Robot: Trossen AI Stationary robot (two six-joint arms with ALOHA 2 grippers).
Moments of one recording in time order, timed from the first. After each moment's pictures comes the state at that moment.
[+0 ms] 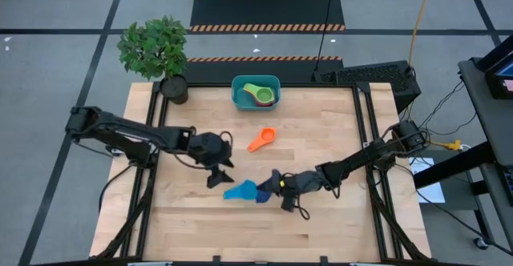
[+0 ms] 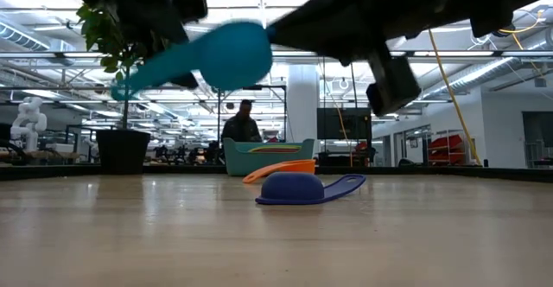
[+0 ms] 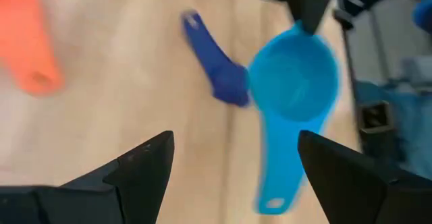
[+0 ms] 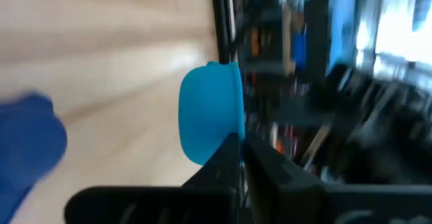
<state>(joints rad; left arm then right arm) -0.09 1.29 0.80 -0.26 0.23 -0.40 0.36 1.72 0.75 0.71 0.29 -1.30</state>
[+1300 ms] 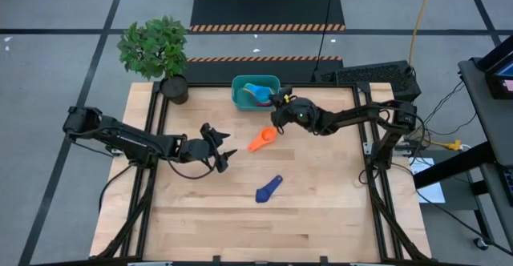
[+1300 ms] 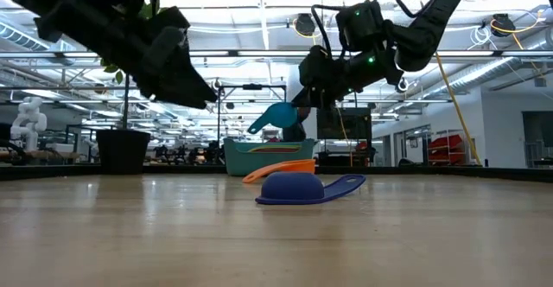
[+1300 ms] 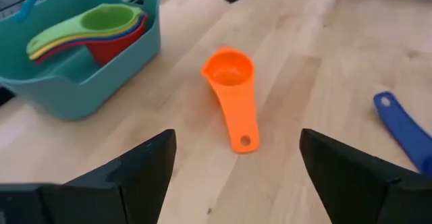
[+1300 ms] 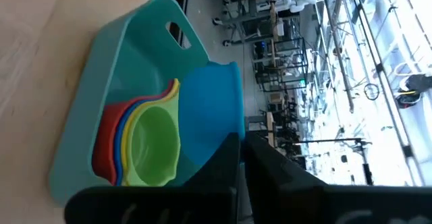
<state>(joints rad) -0.12 1.27 0.48 0.25 -0.49 -0.28 -0.33 1.72 0.75 0.75 0.40 -1.24</state>
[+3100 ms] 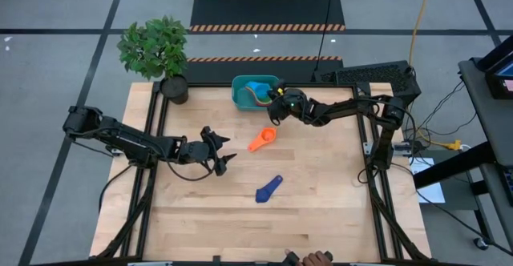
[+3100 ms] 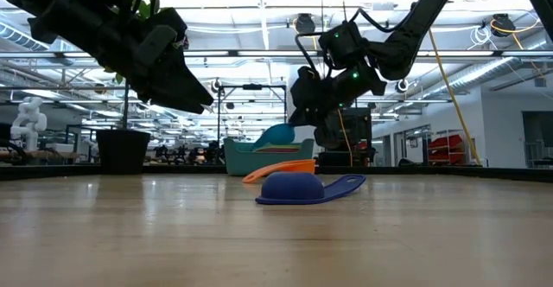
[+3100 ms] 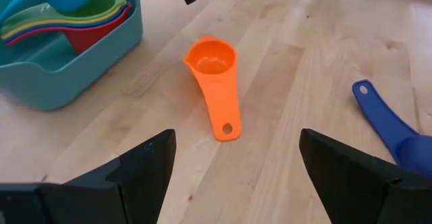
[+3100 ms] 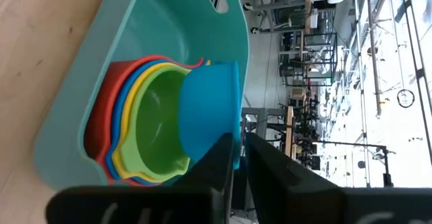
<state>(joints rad) -0.15 1.27 0.48 0.23 -0.45 -0.32 -0.42 1.83 0.87 0.61 0.34 -1.31</state>
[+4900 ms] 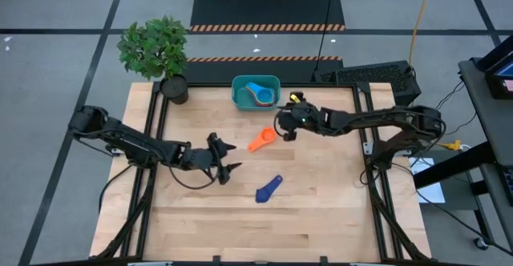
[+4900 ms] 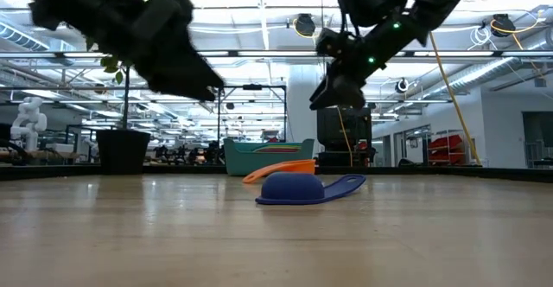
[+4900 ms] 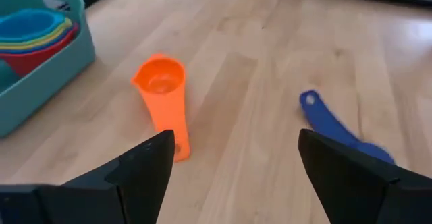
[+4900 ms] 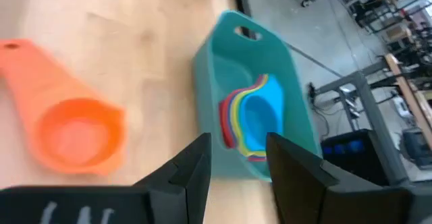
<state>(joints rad) -0.23 1.36 0.57 0.24 -0.45 -0.32 -0.23 1.47 0.78 0.13 0.36 -0.57</state>
